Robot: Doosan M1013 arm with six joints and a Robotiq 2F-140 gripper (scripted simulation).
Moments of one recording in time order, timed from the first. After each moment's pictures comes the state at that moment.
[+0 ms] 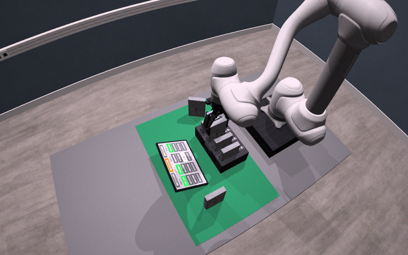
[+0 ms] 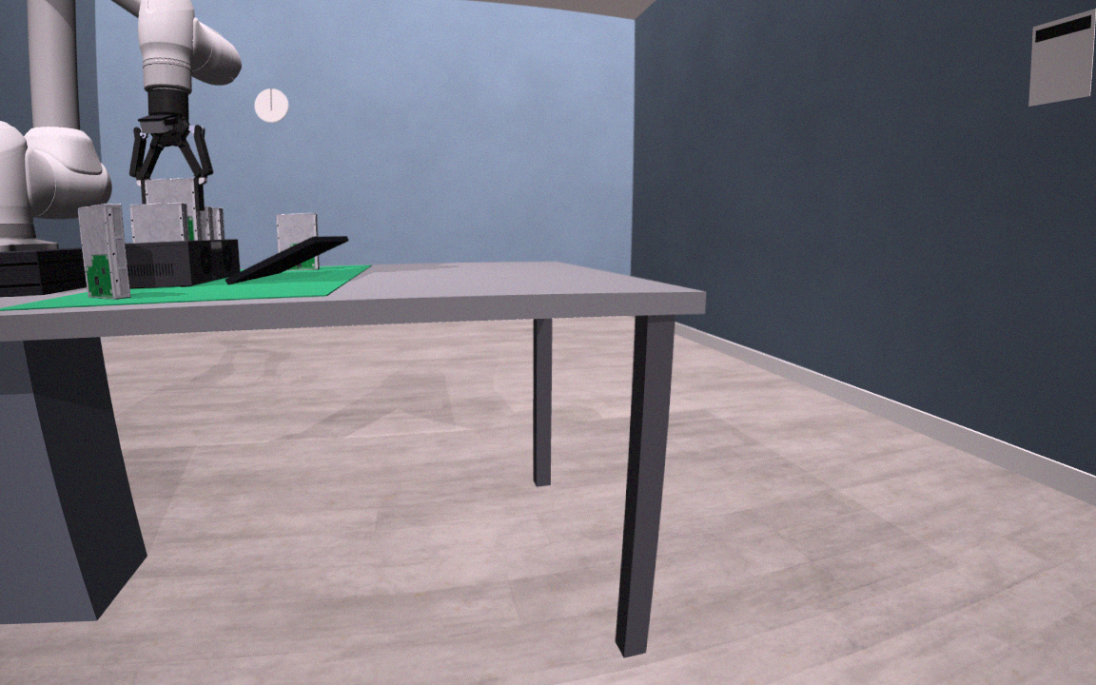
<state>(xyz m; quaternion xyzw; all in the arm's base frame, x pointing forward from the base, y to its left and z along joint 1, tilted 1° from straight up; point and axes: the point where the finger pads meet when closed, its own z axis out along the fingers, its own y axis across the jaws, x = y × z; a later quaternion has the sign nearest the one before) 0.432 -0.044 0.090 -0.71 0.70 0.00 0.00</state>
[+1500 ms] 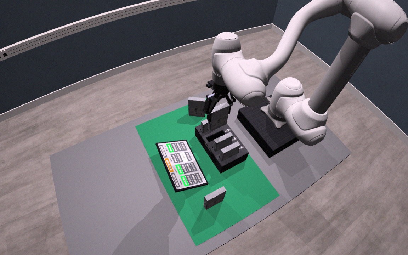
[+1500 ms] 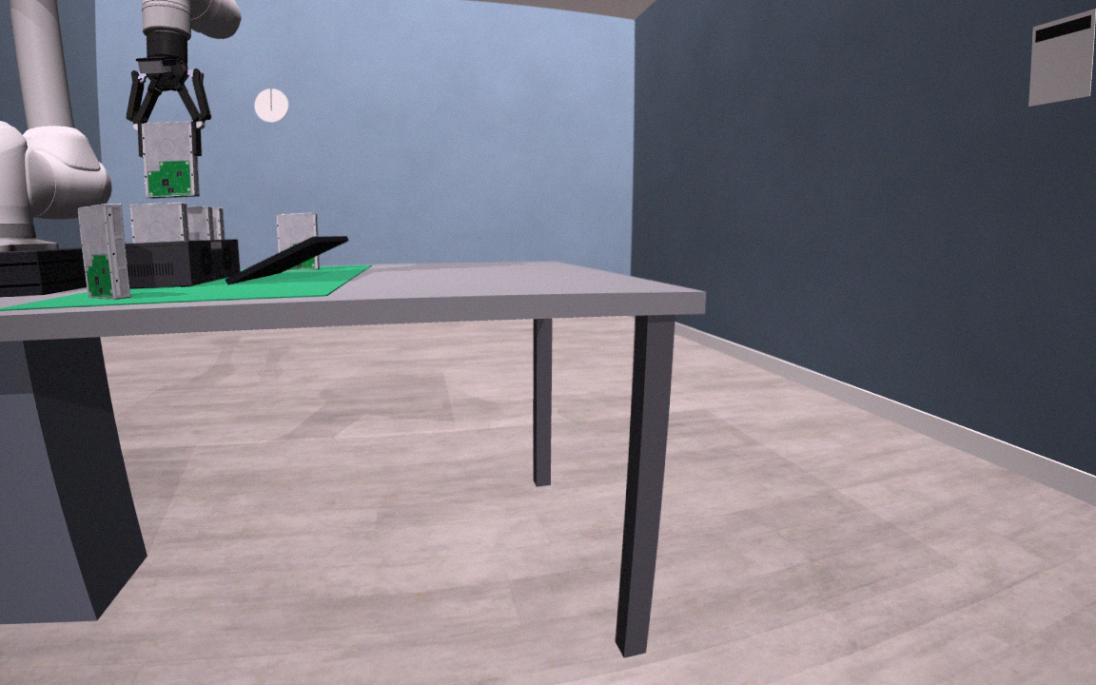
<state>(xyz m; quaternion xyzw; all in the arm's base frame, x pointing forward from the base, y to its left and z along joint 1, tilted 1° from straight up) 0.431 -0.045 0.202 -0.71 0.70 0.00 0.00</state>
